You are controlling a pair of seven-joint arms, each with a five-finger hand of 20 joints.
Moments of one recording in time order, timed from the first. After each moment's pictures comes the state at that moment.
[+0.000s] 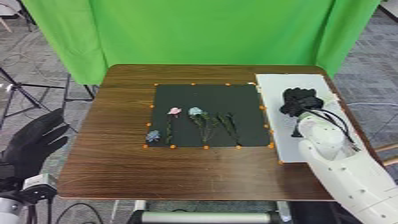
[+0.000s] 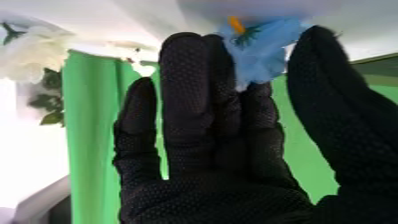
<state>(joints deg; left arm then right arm) 141.7 -62.4 -119.8 -127.0 47.9 2.4 3.7 -75.9 -53.0 64.4 -84.8 -144.8 -3.4 22.8</state>
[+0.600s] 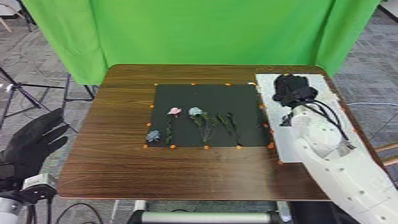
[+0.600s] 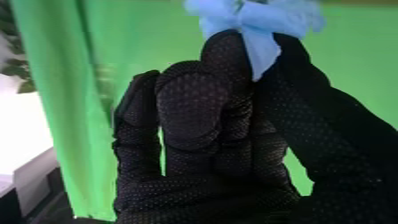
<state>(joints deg) 141.8 -62.2 -119.9 -127.0 47.9 2.4 3.6 -75.0 -53.6 62.5 -92.0 -142.5 3.5 22.3</state>
